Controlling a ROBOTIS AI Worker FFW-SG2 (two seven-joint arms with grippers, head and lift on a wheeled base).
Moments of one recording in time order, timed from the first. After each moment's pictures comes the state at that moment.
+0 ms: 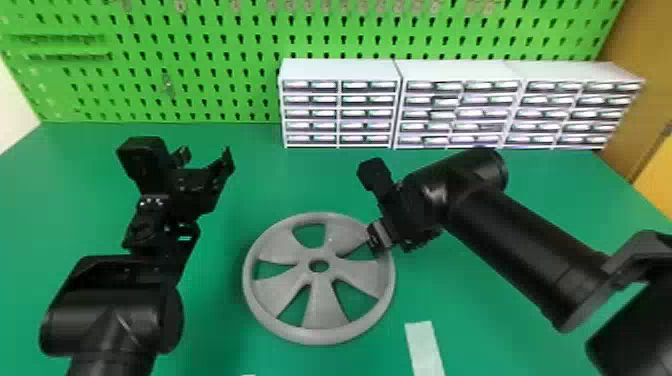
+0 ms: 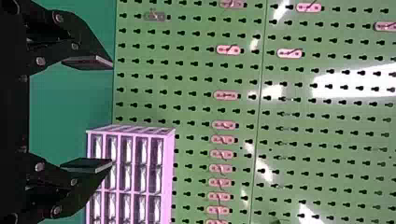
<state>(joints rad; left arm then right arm) -0.14 0.06 0.03 -1.60 0.11 0.13 -0.06 -0.92 -0.06 0.81 -0.79 -0.59 1.04 -0.02</state>
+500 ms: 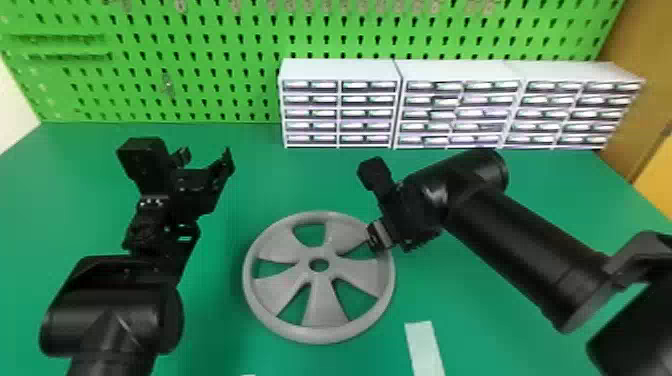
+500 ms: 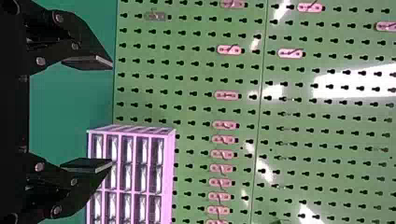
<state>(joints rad) -0.14 0.06 0.03 -1.60 0.11 0.13 -0.06 -0.92 -0.07 0.82 -0.79 -0.59 1.03 -0.02</state>
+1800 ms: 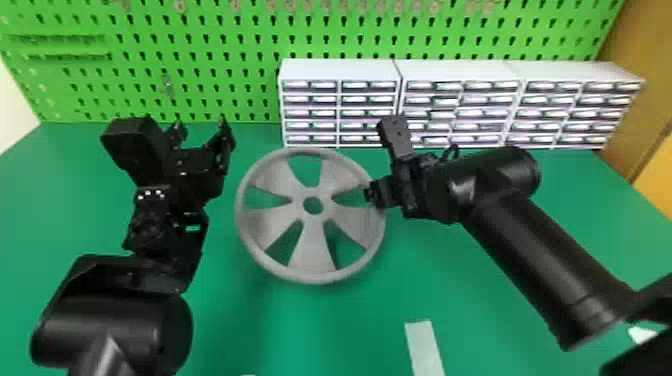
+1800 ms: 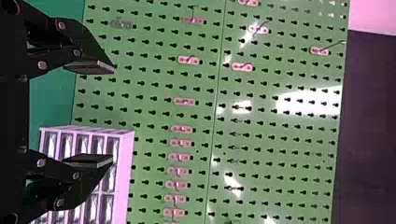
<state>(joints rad) -0.04 0.06 -0.06 -1.87 0.14 0.15 0.13 -0.80 -0.08 0.53 -0.98 -0.40 0.80 0.05</state>
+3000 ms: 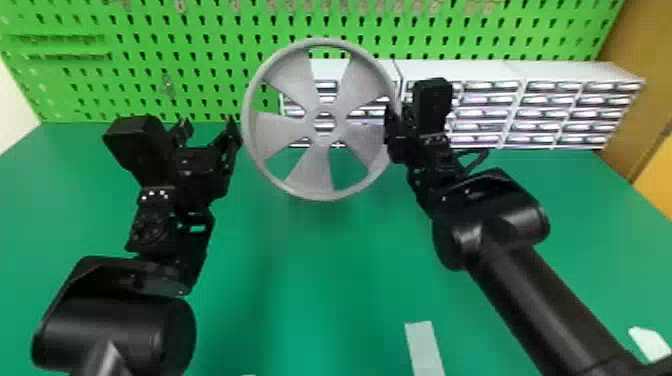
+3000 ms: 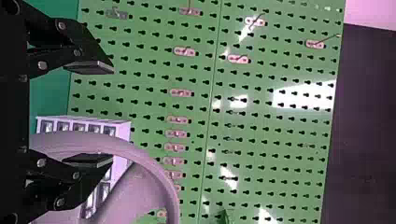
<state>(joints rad) -0.03 0.06 -0.08 -1.90 0.14 0.16 0.13 -0.60 -0.08 0.42 -1.15 -0.21 0.07 -0.19</state>
